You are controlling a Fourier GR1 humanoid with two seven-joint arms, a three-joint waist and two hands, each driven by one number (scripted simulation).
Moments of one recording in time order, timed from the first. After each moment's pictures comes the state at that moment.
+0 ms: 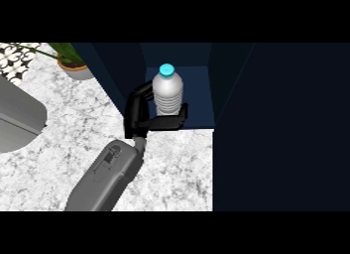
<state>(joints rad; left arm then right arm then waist) -0.55 0.00 -0.31 -1.05 0.29 0.53 -0.26 0.88 -0.31 -0.30 -2.36 -0.61 0.51 -0.22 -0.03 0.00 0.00</state>
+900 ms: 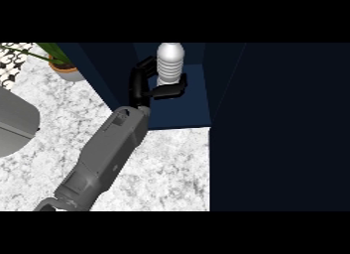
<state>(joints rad) -0.90 0.00 -0.20 -0.54 0.41 0.56 -0.40 0.86 -0.33 -0.31 -2.34 -0.66 0.53 -0.22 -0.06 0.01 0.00</state>
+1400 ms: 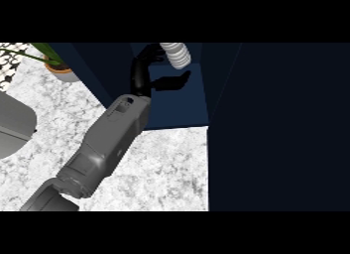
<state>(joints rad) -1.06 0.01 -0.18 -0.31 0.38 0.60 -0.45 0.84 -0.34 -0.30 -2.33 -0.68 0.53 -0.21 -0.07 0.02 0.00</state>
